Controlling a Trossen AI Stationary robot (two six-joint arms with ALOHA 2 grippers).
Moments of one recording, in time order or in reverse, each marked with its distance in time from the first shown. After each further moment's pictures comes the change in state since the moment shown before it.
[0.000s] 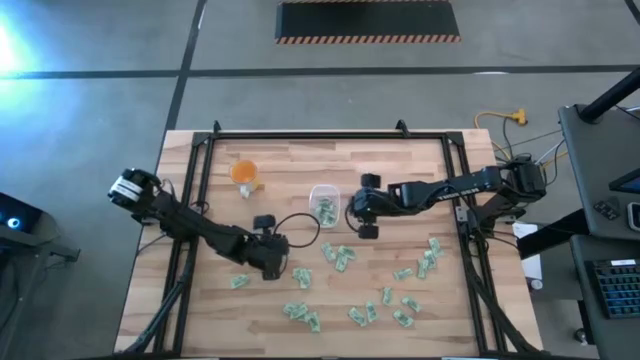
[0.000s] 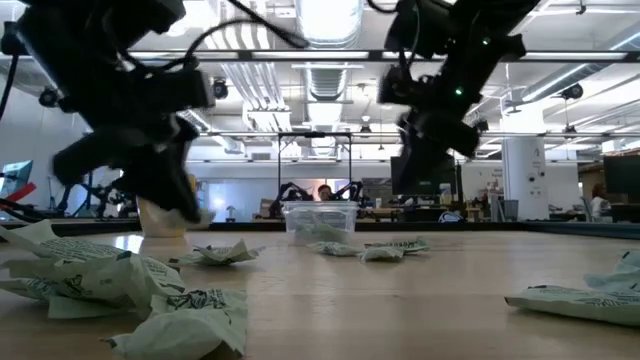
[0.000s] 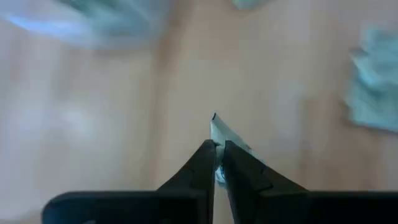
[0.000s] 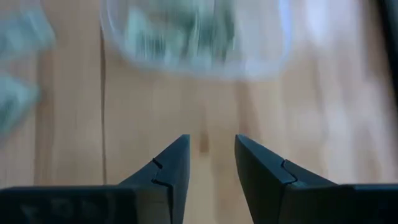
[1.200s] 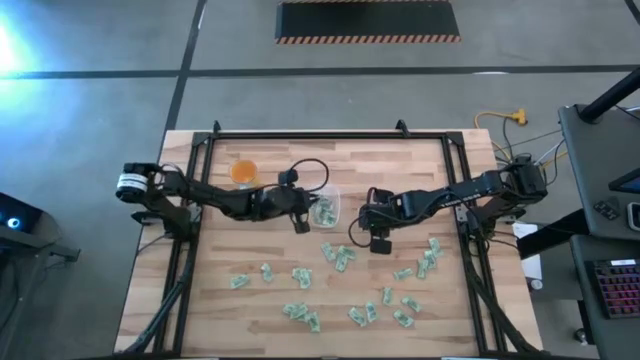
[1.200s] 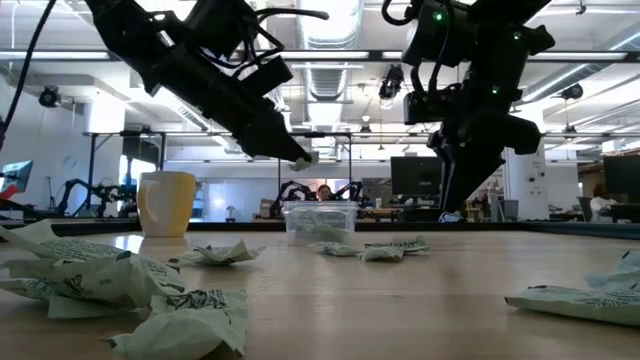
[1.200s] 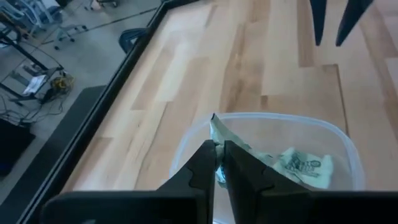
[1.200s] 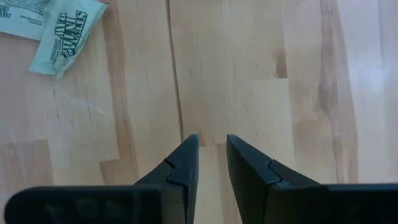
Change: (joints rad) left arm 0.428 0.023 0.004 0.622 0.130 0.534; right arm 0.087 0.000 -0.022 -0.181 -0.107 0.211
